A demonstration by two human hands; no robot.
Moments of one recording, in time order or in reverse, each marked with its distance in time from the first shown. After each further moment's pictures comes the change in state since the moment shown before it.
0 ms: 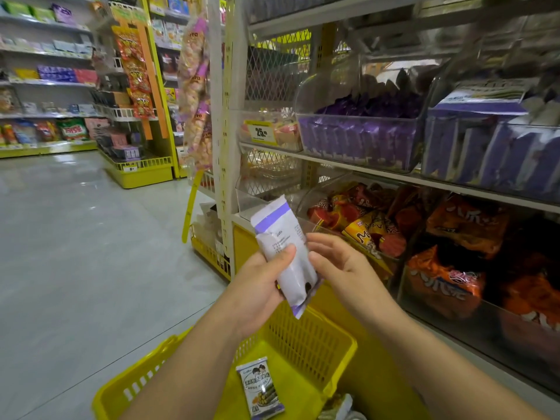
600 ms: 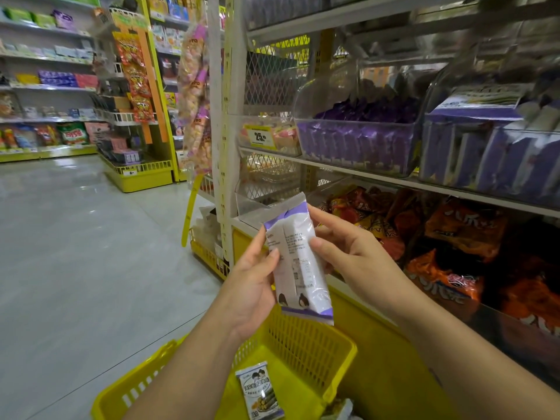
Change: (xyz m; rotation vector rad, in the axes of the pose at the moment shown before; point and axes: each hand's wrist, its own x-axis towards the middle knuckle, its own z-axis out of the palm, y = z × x) left_hand 0.004 0.001 -0.006 -0.136 0.009 0.092; right_hand 0.008 -0.036 -0.016 0.008 -0.182 -0.146
